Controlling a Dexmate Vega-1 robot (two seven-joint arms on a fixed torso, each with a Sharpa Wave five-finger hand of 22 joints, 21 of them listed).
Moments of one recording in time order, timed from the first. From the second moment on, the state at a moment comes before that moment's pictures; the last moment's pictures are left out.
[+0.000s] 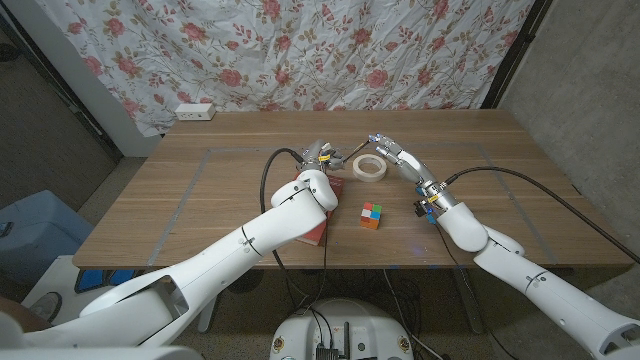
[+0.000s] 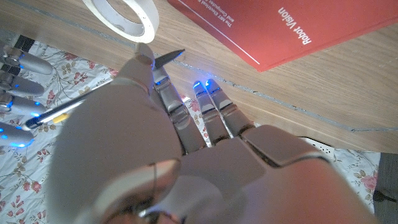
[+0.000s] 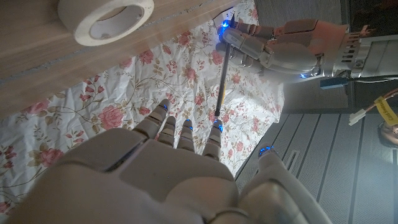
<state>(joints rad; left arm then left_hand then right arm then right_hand) 0.67 0.40 0.87 -2.03 0.06 1.10 0.58 1.14 0.06 0.27 -0.17 0.18 1.18 -0.11 0.20 0.19 1.22 -0.19 0.18 0.18 0.57 -0.05 0.18 0.17 0.46 -0.05 0.20 0.17 -0.96 -0.65 -0.48 -1.42 -0.19 0.67 -0.28 0.05 0.09 0.34 -0.02 0.22 0.20 -0.22 0.19 0.18 0.03 0.02 0.19 0.18 -0.06 0.07 0.22 0.26 0.16 0.04 0.19 0.16</state>
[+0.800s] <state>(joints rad) 0.67 0.40 0.87 -2.04 0.07 1.10 0.58 1.14 0.06 0.27 -0.17 0.18 1.18 -0.11 0.19 0.19 1.22 -0.20 0.18 0.18 0.57 -0.05 0.18 0.17 0.46 -0.05 0.20 0.17 -0.97 -0.65 -0.47 -1.42 -0.18 0.68 -0.28 0.05 0.09 0.34 -0.02 0.22 0.20 -0.22 0.19 0.18 0.03 0.02 0.19 0.18 -0.06 0.07 0.22 0.26 0.16 0.04 0.19 0.16</state>
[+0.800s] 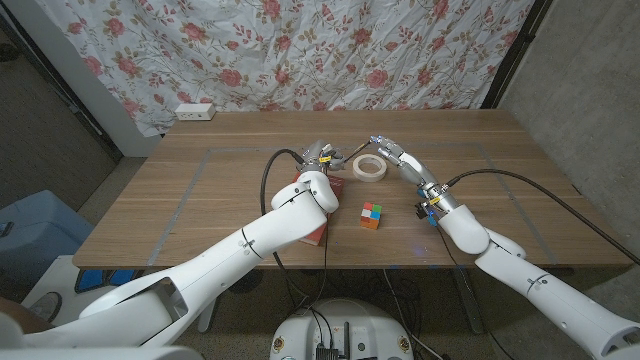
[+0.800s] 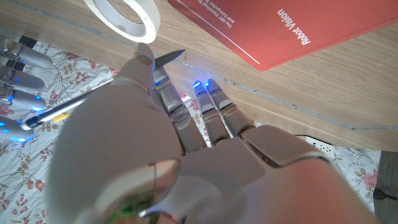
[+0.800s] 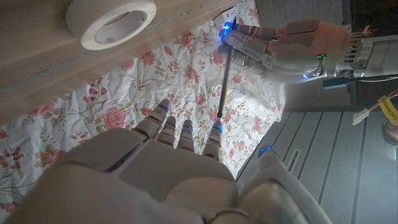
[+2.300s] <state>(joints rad) 0.67 0.41 0.88 -2.04 0.08 1.09 0.58 1.14 0.06 0.27 -0.17 0.18 1.18 -0.11 0.20 0.19 1.22 -0.19 0.18 0.18 0.57 -0.05 0.18 0.17 0.46 -0.05 0.20 0.17 -0.96 -0.64 -0.49 -1.42 -0.17 0.71 -0.23 0.05 0.09 0.34 -0.01 0.22 0.23 -0.22 0.20 0.17 0.02 0.01 0.19 0.18 -0.07 0.07 0.22 0.26 0.15 0.03 0.19 0.16</state>
